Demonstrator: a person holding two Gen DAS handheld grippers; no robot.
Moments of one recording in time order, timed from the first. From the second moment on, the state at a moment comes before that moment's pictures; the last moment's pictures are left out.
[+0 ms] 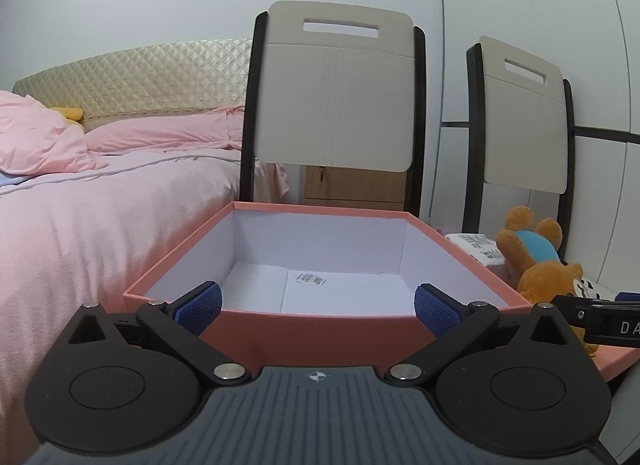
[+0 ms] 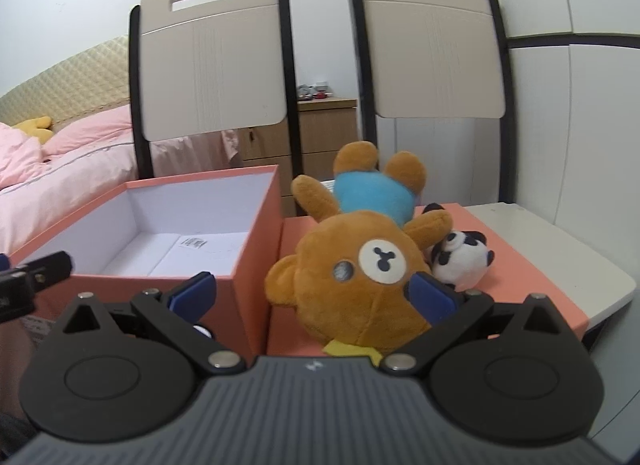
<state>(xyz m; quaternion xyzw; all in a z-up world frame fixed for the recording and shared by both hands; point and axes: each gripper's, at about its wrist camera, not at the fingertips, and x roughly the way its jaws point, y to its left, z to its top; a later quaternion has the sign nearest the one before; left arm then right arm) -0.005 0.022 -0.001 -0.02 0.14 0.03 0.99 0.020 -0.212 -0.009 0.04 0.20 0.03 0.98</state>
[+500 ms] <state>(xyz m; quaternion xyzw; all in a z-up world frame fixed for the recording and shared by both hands) -0.008 0.019 0.000 -0.02 0.14 0.04 0.99 0.017 -0.208 -0.010 0.04 0.19 0.05 0.98</state>
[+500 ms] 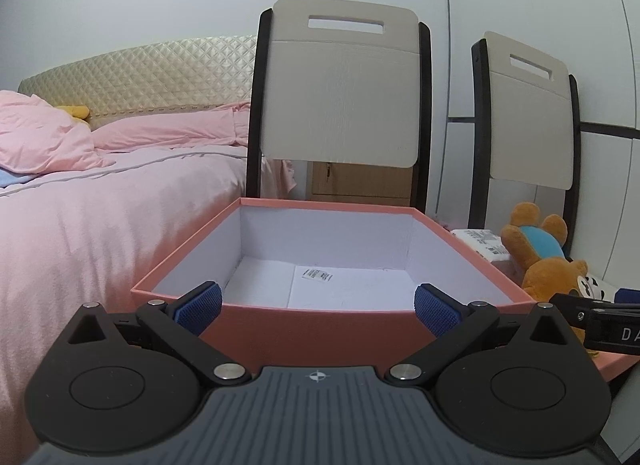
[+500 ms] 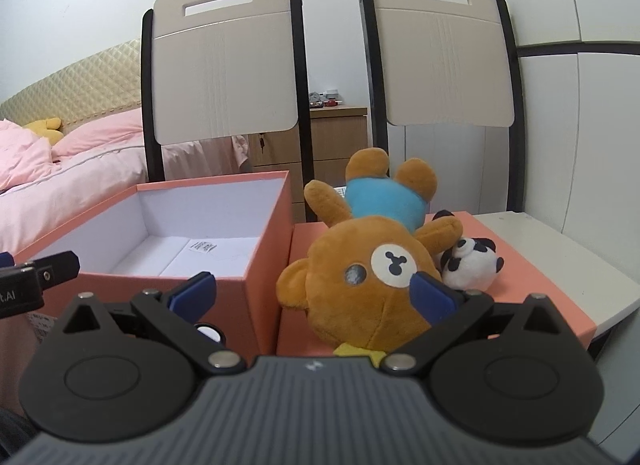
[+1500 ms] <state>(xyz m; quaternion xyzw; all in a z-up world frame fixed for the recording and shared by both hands) -0.024 -0.036 -0.020 0.02 0.09 -0.04 0.99 0.002 -0.253 0.006 0.06 0.15 0.02 0.99</state>
